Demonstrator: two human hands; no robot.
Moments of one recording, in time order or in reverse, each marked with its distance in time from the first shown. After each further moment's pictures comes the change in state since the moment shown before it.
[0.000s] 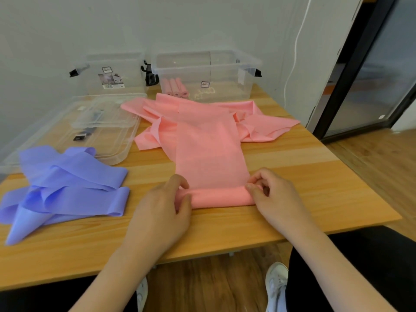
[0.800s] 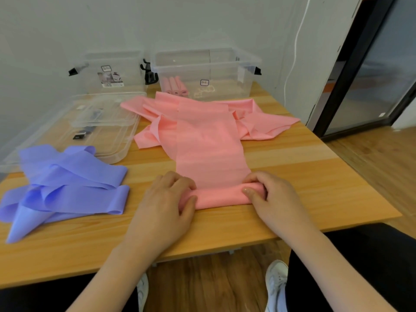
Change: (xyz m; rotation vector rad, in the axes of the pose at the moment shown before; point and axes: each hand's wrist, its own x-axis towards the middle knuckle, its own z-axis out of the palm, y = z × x) left_hand 0.005 -0.007 0.003 0.058 -0.067 0.159; right_hand -0.005 0.002 0.002 -0.087 -0.022 -0.107
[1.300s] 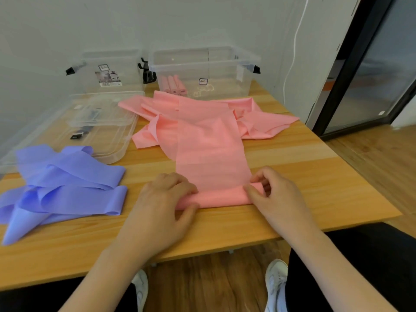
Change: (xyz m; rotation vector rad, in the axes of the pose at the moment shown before) left_hand -0.001 0.000 -0.011 0.026 -0.107 0.055; right_hand 0.000 0.004 -0.001 -0.016 0.094 0.067
